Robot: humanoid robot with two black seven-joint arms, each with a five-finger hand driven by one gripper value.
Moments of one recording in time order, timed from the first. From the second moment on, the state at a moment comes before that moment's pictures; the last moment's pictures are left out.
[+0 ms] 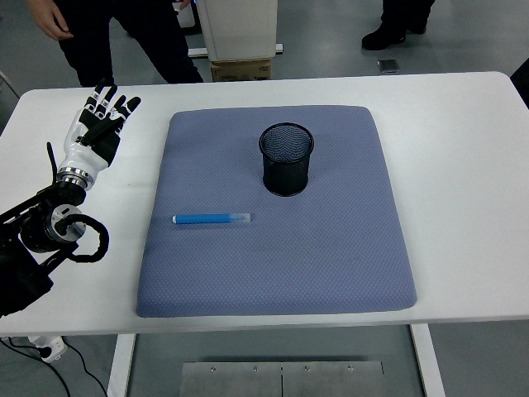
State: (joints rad) left arm -0.74 0.38 -0.54 -0.78 -0.17 -0.09 -0.49; right arm 0.02 0.00 0.59 0.25 0.09 0.05 0.04
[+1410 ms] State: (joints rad) left arm -0.80 0.45 -0.54 -0.82 -0.18 -0.16 -0.49; right arm 0.02 0.00 0.59 0.25 0.09 0.05 0.04
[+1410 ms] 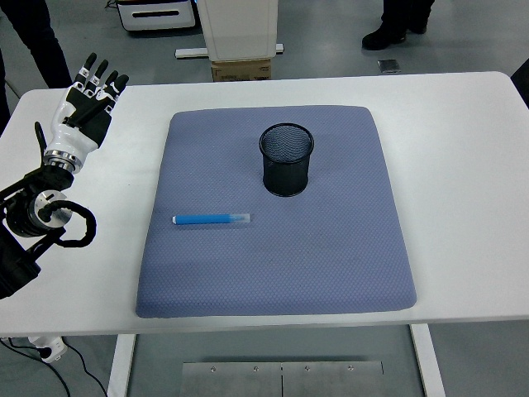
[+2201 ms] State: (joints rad) left arm -1.39 0.67 0.20 -1.14 -0.07 -0.17 -0.38; right arm 0.02 0.00 0.59 0.25 0.09 0.05 0.04
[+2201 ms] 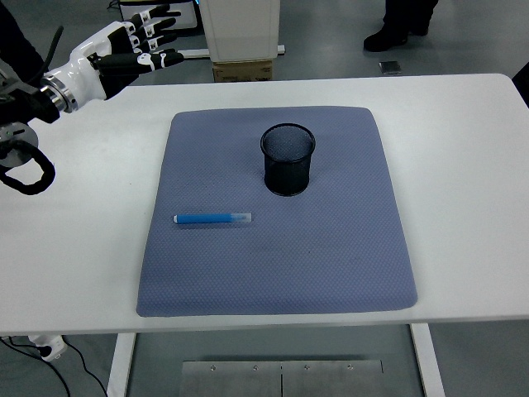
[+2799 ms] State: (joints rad) left arm -1.52 0.64 0.66 -1.20 0.37 -0.18 -0.31; right arm 0.02 0.00 0.59 0.25 0.09 0.05 0.04
